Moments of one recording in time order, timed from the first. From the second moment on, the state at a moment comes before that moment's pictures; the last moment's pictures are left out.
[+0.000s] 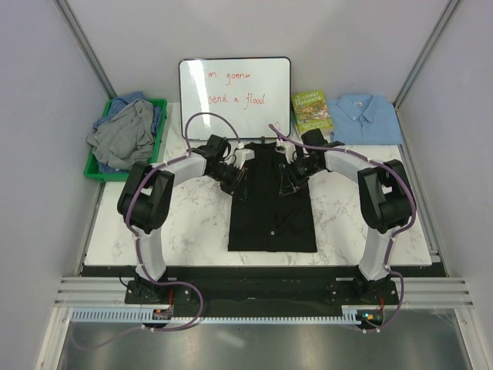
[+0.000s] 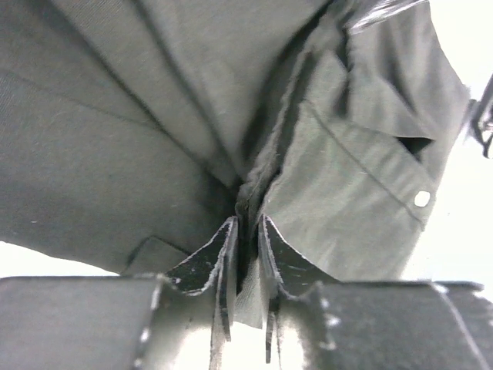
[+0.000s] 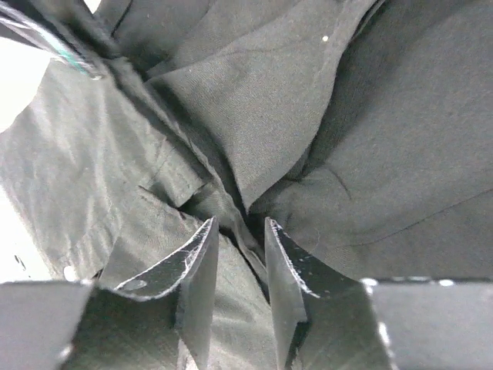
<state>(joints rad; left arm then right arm) -0.42 1.94 1.27 -0.49 0.76 0.16 0.32 1.93 1.28 -0.56 -0.69 -0.28</state>
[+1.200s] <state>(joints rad) -0.62 1.44 0.75 -0.08 1.03 -0.24 0.40 1.89 1.05 -0.39 -0.75 -0.03</state>
